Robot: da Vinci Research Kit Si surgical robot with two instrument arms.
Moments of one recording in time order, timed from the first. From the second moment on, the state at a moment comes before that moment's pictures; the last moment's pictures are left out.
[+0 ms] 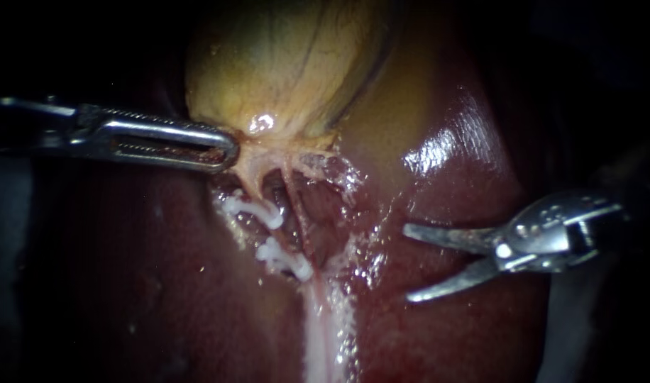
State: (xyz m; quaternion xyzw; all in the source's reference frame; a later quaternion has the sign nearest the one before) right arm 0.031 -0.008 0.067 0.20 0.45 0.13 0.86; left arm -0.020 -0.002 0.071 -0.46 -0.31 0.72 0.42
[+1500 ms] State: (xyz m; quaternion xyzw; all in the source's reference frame) right arm 0.042 -0.010 0.076 0.23 0.44 0.13 0.86; left arm -0.020 -0.002 0.071 -0.46 -0.32 0.72 0.42
